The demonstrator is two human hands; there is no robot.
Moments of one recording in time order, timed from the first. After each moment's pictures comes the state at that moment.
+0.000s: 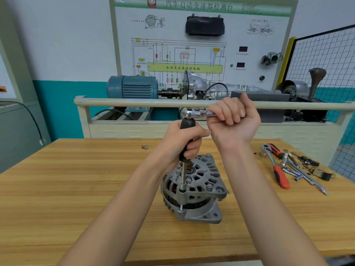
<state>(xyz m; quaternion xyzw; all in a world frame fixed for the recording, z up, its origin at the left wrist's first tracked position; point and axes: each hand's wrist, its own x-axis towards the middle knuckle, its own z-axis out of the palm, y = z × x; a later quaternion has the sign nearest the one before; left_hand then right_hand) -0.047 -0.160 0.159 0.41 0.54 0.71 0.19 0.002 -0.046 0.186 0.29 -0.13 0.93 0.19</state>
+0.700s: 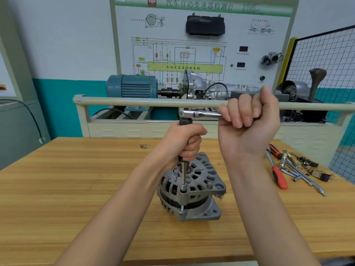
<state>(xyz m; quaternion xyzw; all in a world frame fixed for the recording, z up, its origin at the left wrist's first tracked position) -0.039 -0.152 0.164 0.37 0.58 0.69 0.22 0.035 -0.058 0.191 0.27 -0.26 0.85 0.38</state>
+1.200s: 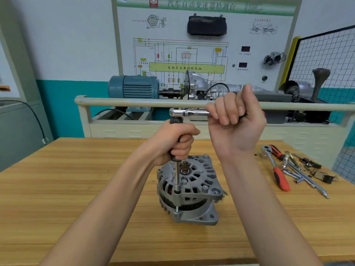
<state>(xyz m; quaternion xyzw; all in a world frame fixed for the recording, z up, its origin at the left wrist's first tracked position) -0.049 -0.163 0.173 0.36 0.62 0.65 0.25 0.017 -0.052 0.187 0.33 -0.31 0.83 0.31</state>
